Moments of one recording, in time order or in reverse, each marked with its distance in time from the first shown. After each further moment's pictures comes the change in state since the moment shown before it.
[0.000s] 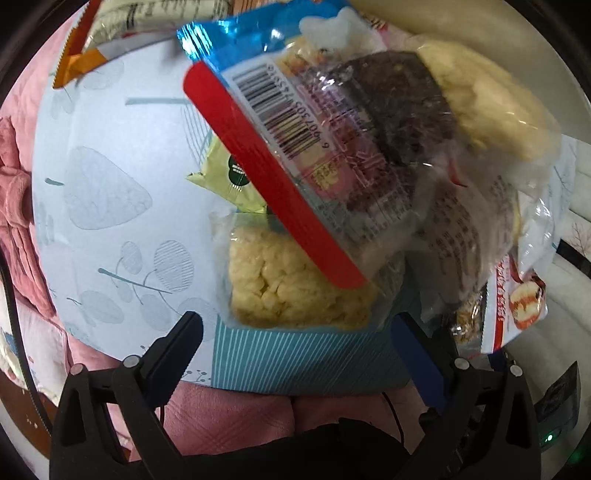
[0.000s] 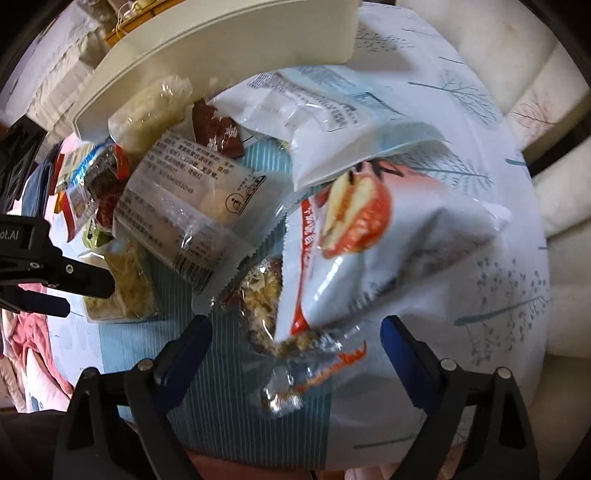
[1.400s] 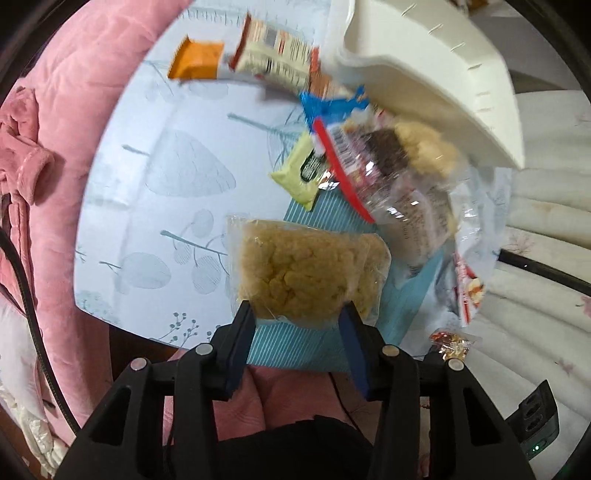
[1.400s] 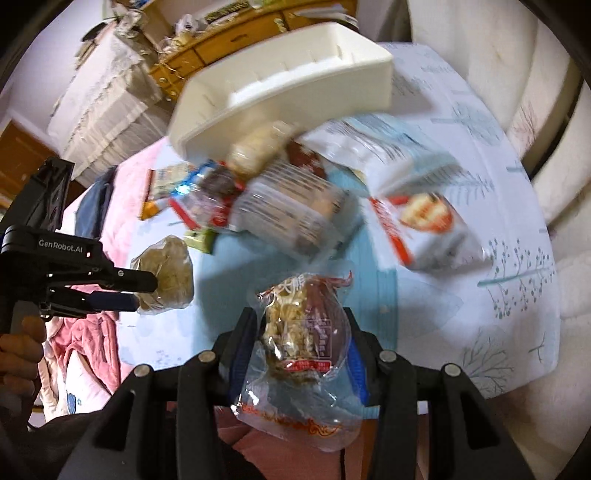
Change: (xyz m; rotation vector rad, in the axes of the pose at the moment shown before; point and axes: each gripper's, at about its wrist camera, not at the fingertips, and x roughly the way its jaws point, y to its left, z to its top) left arm -0.092 0.140 -0.093 -0.020 -0.248 -0.210; right arm -0.084 0.038 -0.041 0.005 -0.174 0.202
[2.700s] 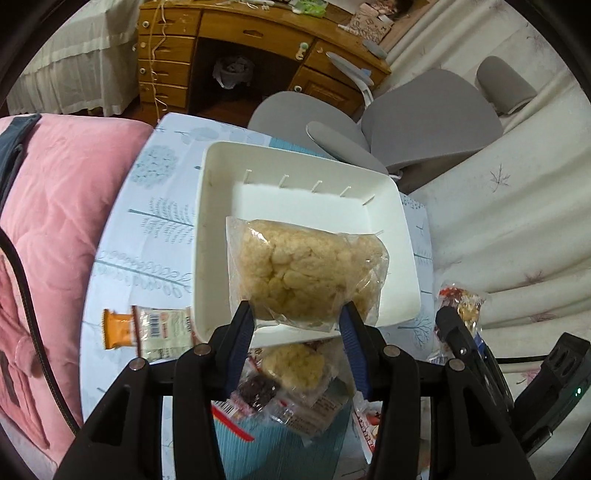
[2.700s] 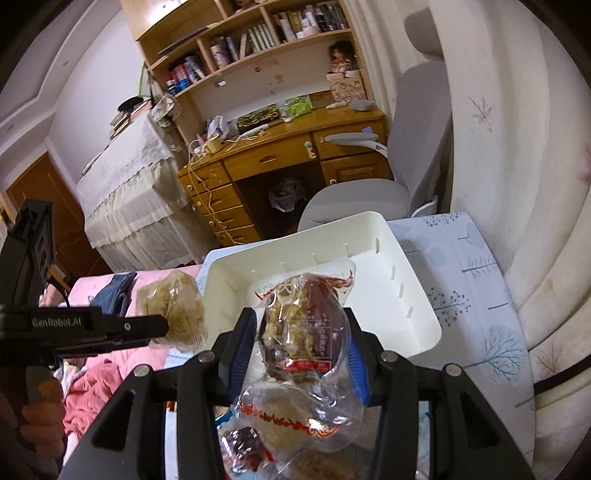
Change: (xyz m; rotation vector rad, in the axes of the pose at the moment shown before) left arm -0.092 -0.156 0.145 0.229 -0.421 -0.113; right arm -0.026 0.004 0.210 -0.036 -0.421 0.046
